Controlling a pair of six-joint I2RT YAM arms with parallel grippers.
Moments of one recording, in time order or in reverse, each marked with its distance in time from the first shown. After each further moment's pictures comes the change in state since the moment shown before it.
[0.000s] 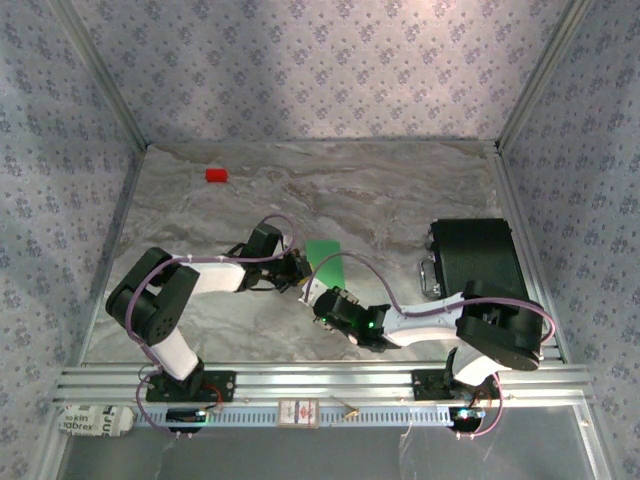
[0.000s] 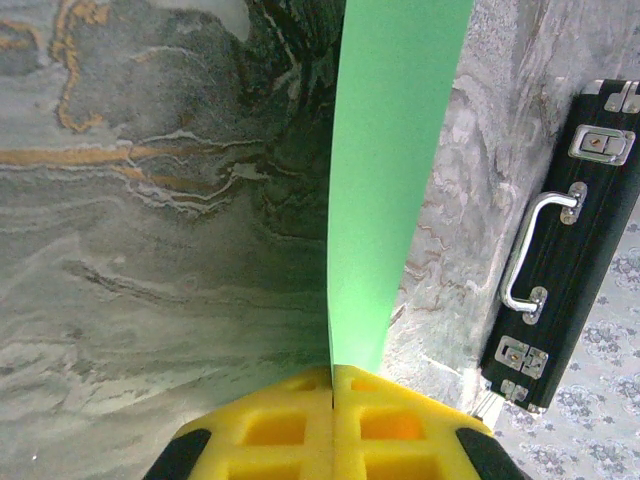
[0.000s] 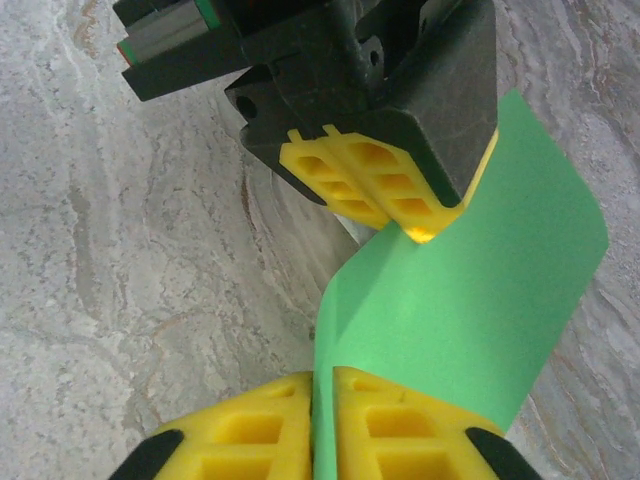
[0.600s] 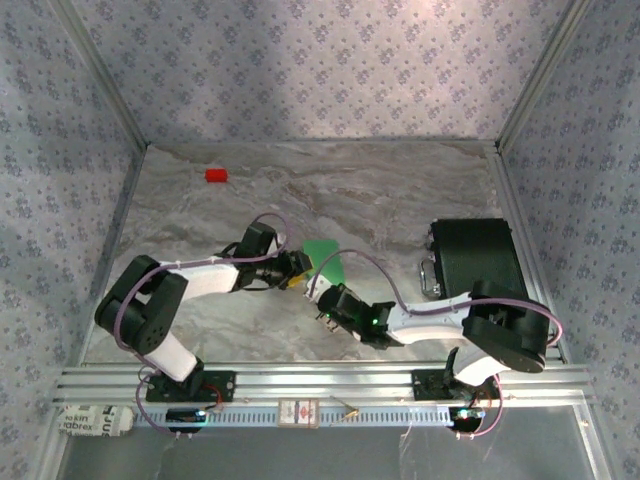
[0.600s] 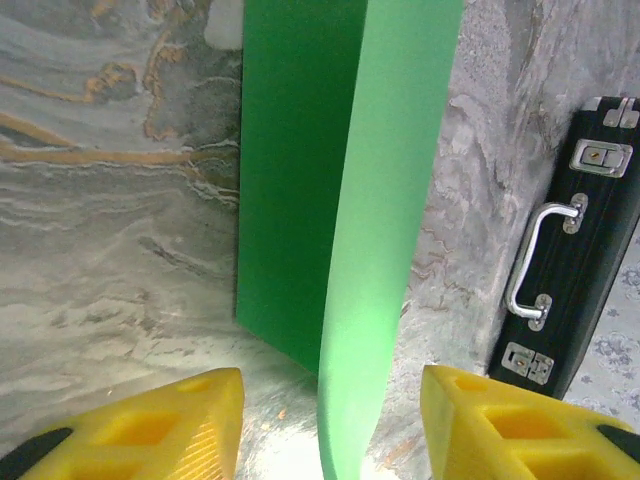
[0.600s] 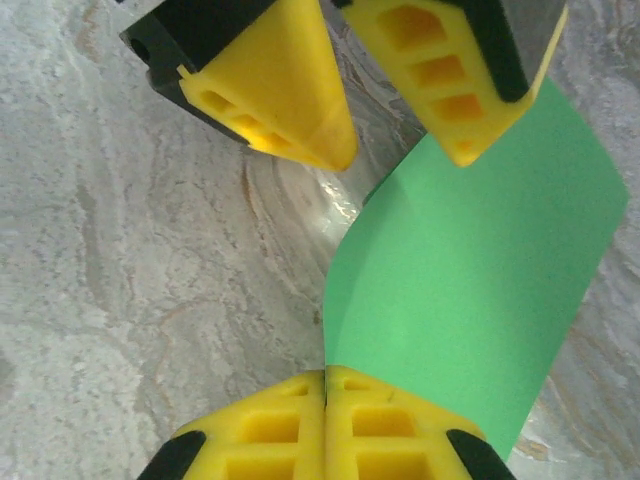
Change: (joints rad) left arm 0.029 -0.085 -0.010 -0.100 -0.039 0.039; right arm -0.040 -0.038 -0.010 -0.034 -0.089 0.068
